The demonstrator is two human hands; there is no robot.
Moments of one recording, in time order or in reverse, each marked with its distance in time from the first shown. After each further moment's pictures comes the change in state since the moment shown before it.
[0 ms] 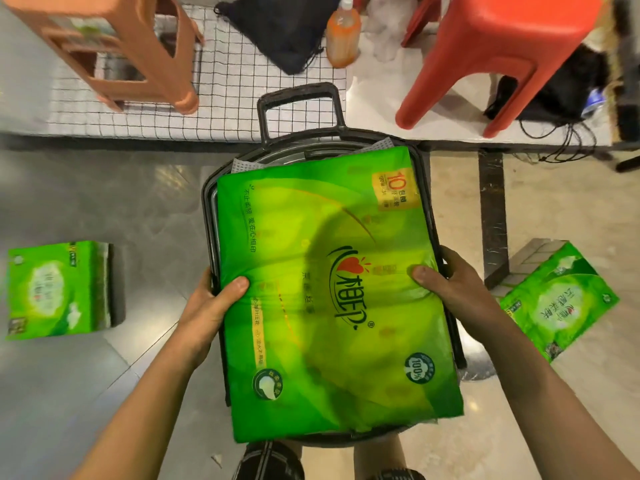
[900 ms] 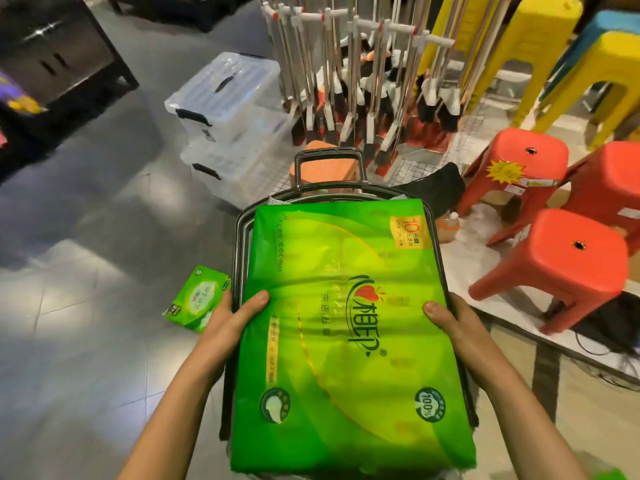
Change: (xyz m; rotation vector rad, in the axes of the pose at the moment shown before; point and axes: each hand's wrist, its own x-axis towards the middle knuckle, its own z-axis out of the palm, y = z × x) left_hand -0.312 0.210 -0.107 -0.184 0.400 0.321; right_hand -0.187 -0.286 0.106 -0.181 -0.327 -0.349
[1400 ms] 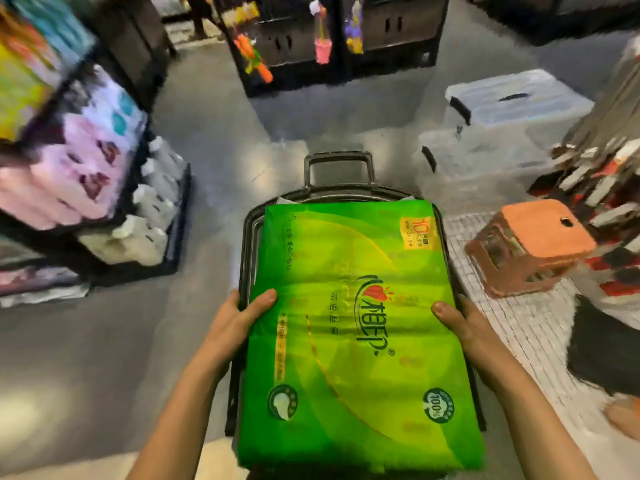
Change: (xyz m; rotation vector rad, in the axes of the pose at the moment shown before) left_hand -0.201 -0.074 -0.005 -0.302 0.841 -0.112; right_hand 0.068 -0.043 0.109 -0.340 -0.843 -0.076
